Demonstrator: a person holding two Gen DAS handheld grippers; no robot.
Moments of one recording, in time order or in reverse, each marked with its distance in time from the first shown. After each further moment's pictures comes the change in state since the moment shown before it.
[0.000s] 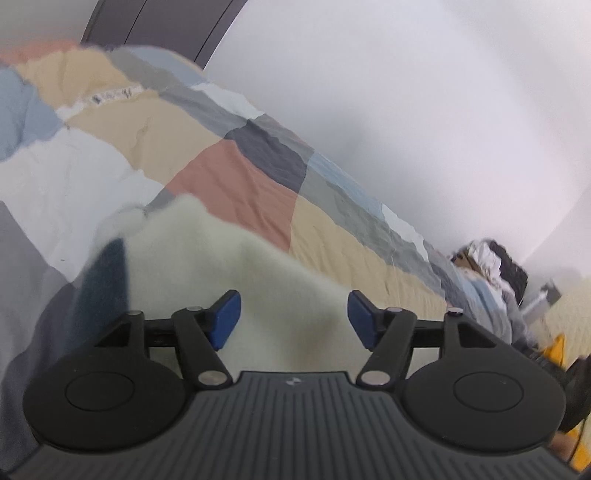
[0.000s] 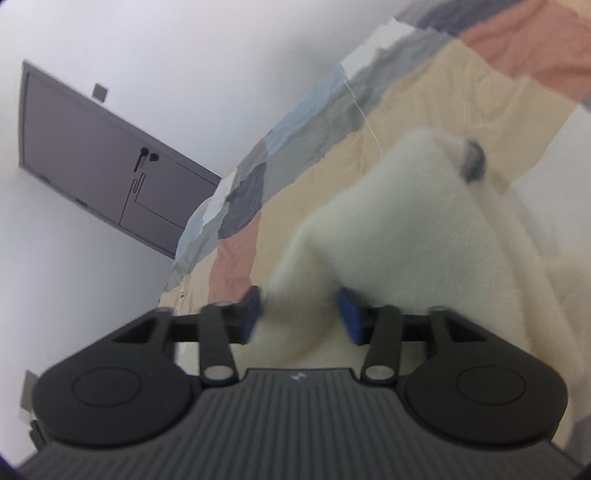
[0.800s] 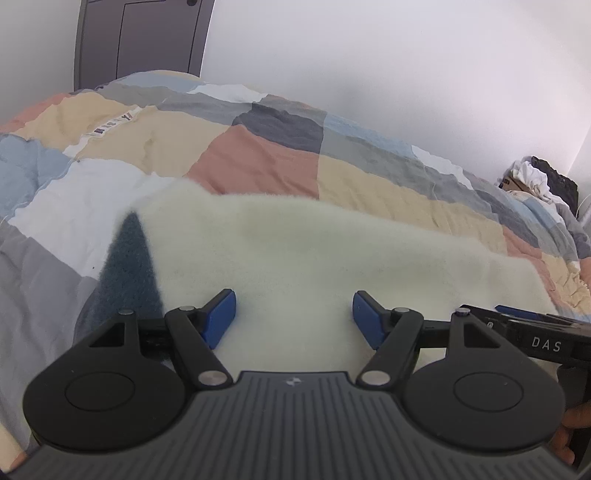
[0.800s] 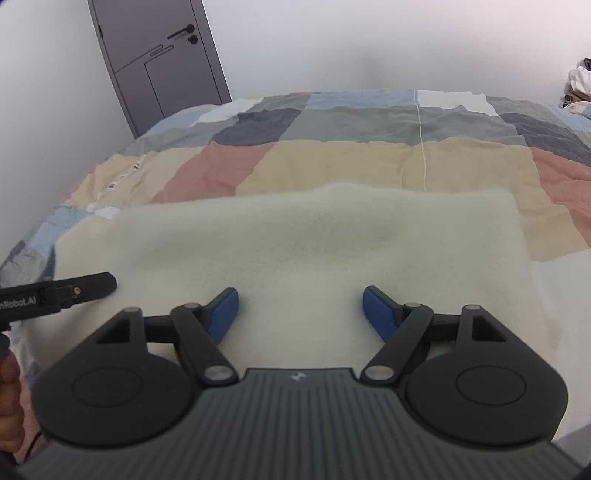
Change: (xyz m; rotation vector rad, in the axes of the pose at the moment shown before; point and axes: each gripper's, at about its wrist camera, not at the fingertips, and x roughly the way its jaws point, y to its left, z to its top) left arm 0.016 -0.020 -0.034 0.269 0.068 0.183; right arm 0.031 0.055 -0.062 -0.629 0.066 -0.262
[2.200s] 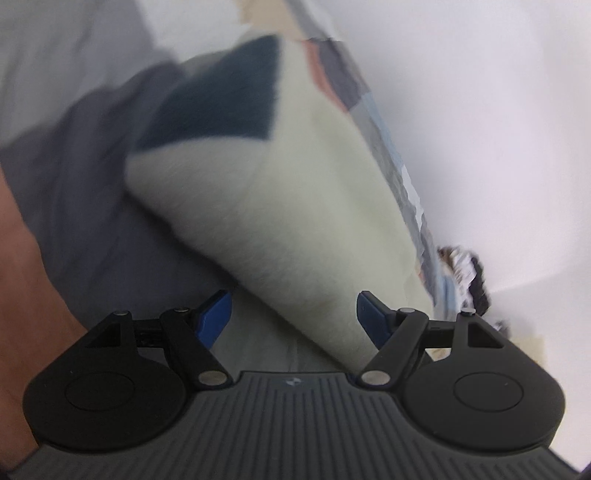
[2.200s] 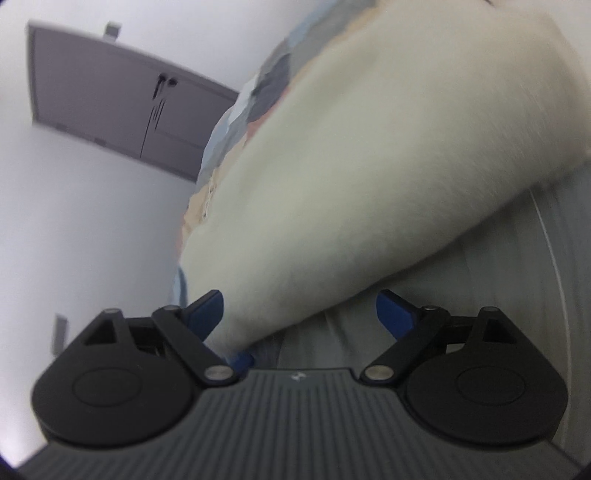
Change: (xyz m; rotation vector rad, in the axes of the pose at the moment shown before) left arm -0.057 0.059 -0.075 -0.744 0.216 -0.292; right arm -0.034 -0.016 -0.074 0.702 0.158 0.412
